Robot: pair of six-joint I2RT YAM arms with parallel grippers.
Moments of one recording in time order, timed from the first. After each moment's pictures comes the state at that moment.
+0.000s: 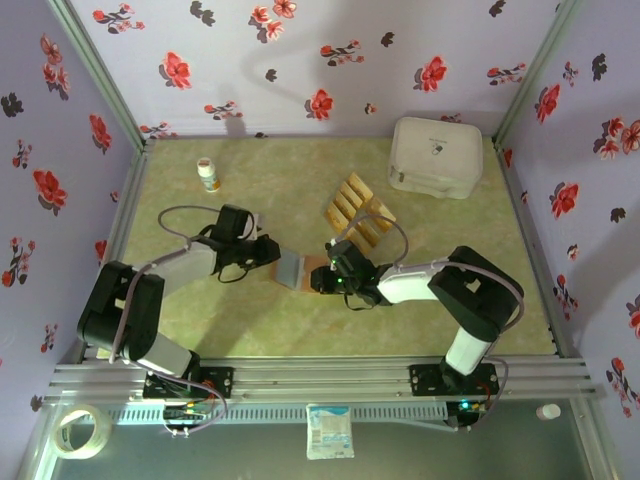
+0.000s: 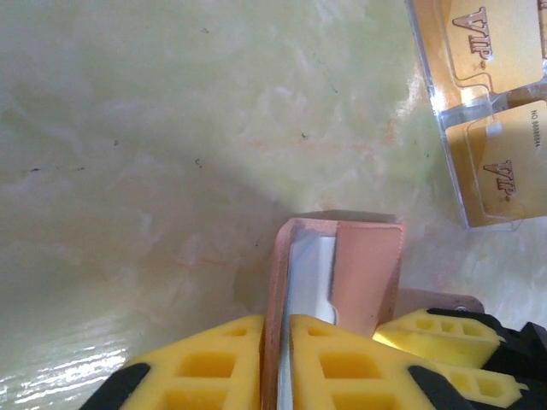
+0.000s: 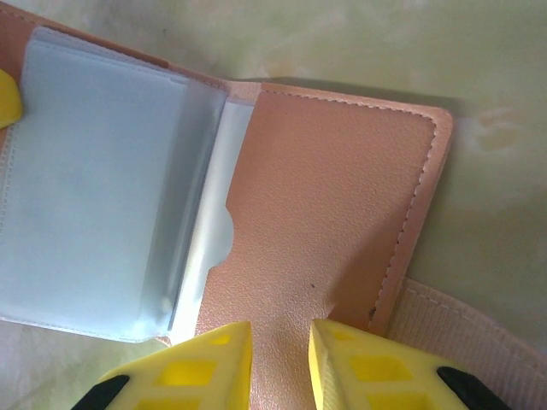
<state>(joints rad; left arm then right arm) -0.41 1.51 0.75 -0.17 0.41 -0.63 0.87 1.71 0.69 0.24 -0.15 0.79</state>
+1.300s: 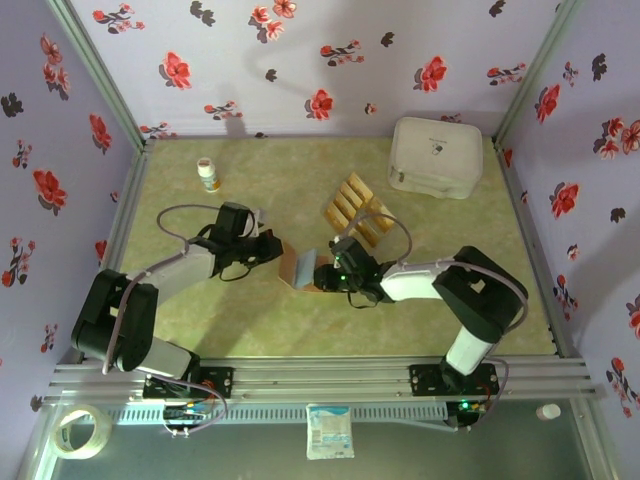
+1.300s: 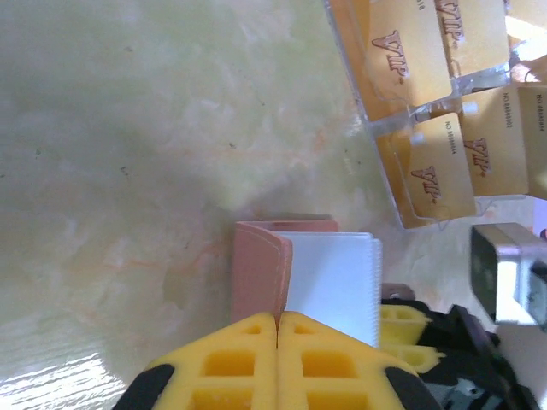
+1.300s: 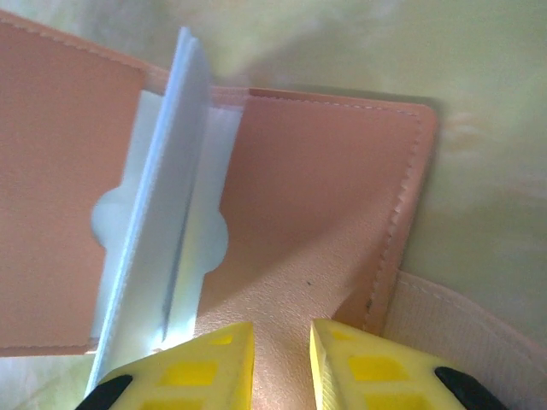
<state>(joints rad) -0.44 1.46 0.75 -0.15 0.43 -0.70 0.83 1.66 0.69 0.16 -0.17 0.79</state>
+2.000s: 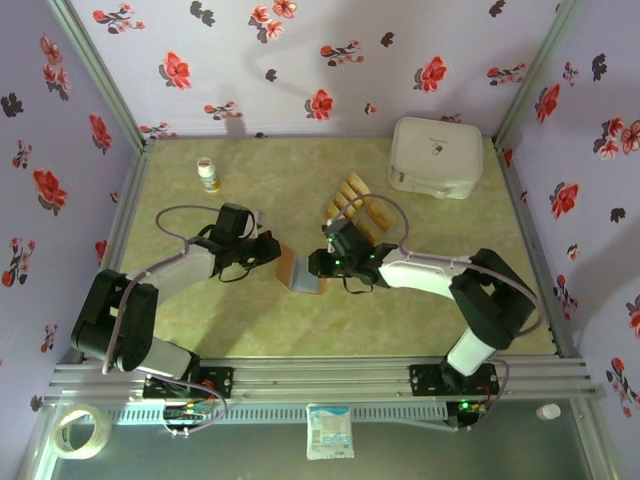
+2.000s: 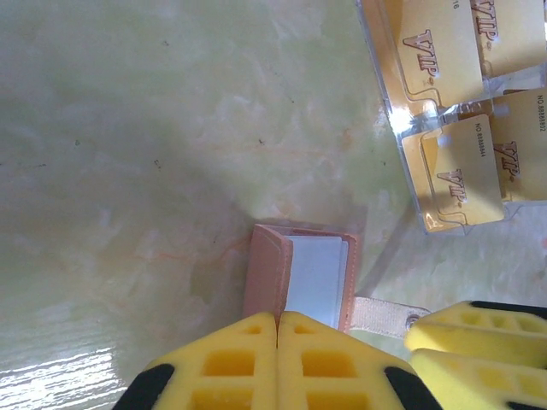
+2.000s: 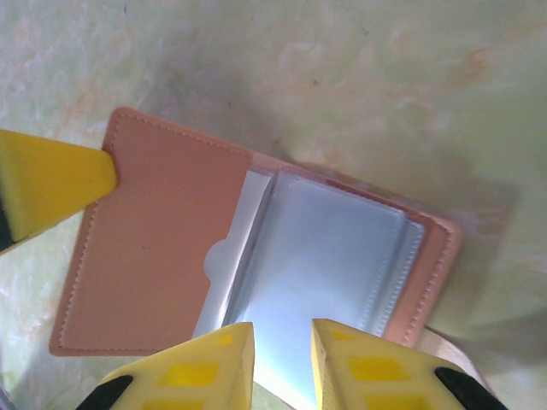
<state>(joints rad) -0.44 1.46 0.75 -0.17 0.39 -0.70 0.85 1.64 0.88 -0.06 -0.16 0.74</state>
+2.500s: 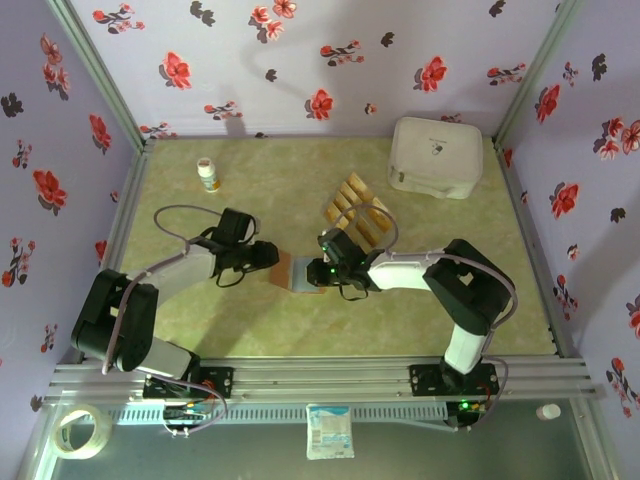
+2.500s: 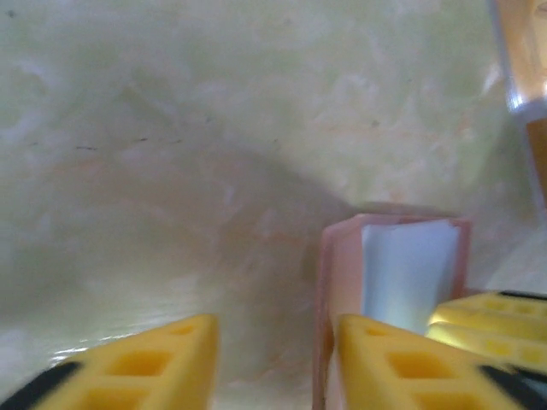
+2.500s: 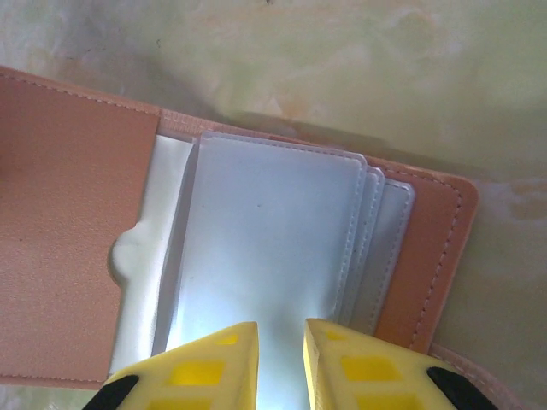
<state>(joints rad) -0.45 1.46 0.75 -0.31 0.22 -0.59 0.85 1.76 0.85 0.03 -0.16 0.74</state>
